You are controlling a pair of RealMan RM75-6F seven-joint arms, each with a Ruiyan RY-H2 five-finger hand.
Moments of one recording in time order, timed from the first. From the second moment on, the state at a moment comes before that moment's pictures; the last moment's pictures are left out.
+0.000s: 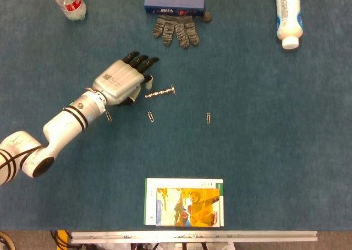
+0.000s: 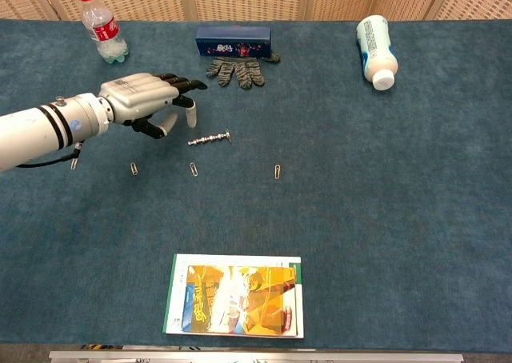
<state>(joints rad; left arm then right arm) -0.86 -1.51 -0.01 -1.22 1.43 0.76 -0.04 0.24 -1.37 0.24 -1.21 -1.36 1.38 0.49</state>
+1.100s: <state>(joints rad) -0.68 -1.57 -0.14 -1.39 1.21 0.96 -0.07 0.24 -1.31 0.28 -1.25 -1.34 1.40 0.48</state>
